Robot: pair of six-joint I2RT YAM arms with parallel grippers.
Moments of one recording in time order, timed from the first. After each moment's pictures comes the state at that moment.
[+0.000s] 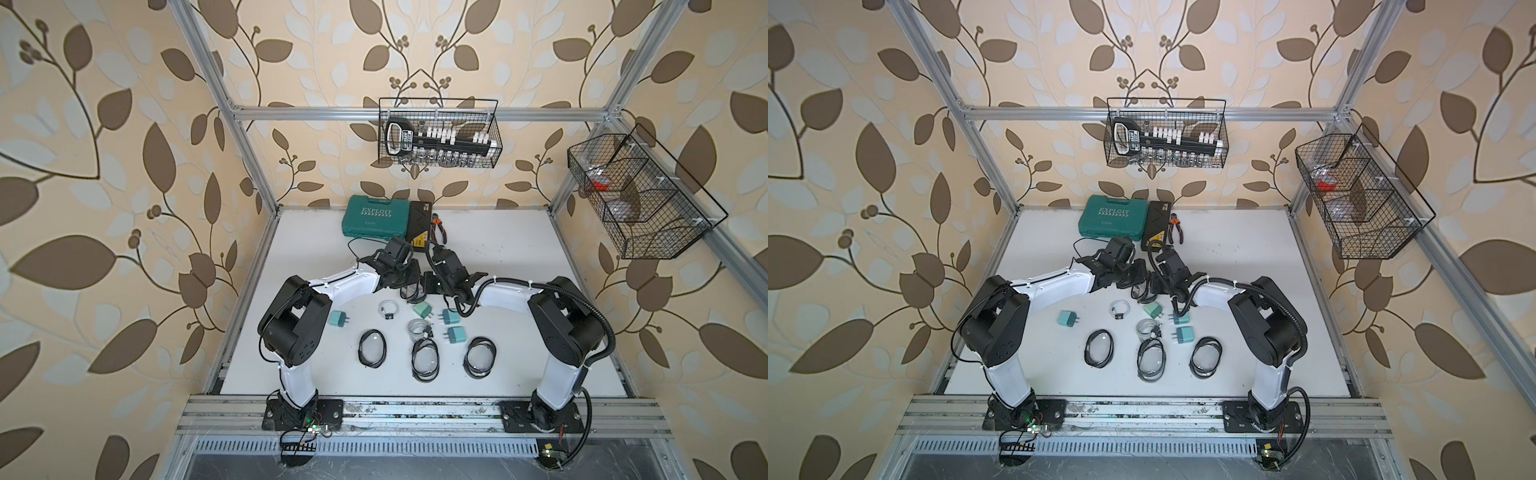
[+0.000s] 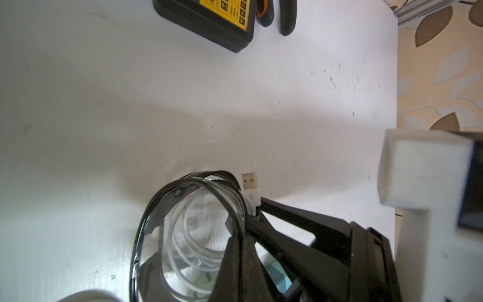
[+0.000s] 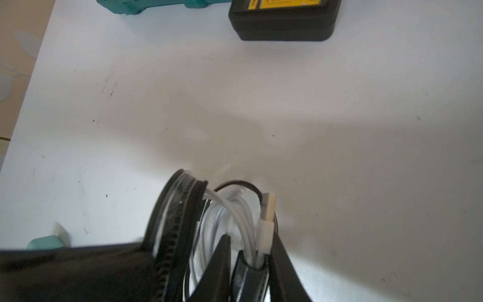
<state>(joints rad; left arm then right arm) -0.59 1.81 1.22 -0.23 0.18 -0.81 0.61 1.83 1.05 -0.02 0.02 0.58</state>
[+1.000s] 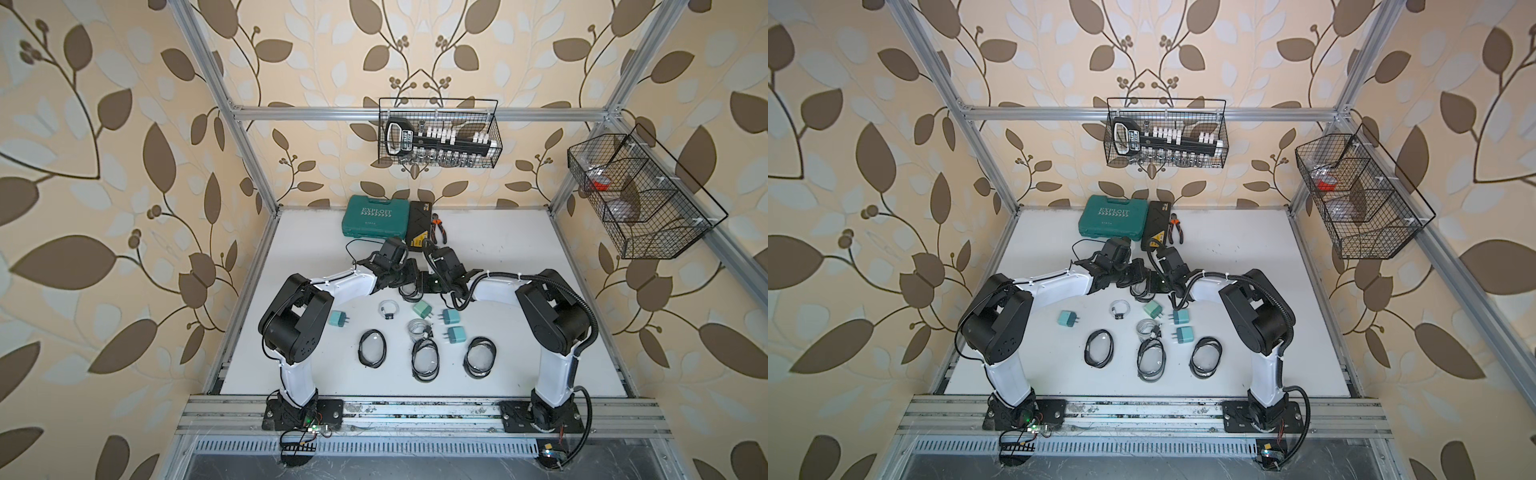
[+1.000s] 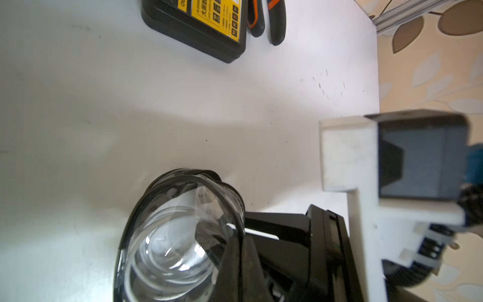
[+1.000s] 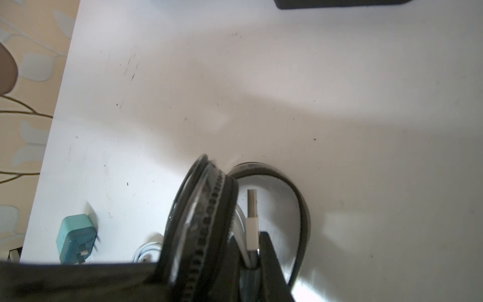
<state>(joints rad) -0.57 1.81 1.15 -0.09 0.24 -0.79 0.56 1.94 1.10 0.02 -0.17 0.57</state>
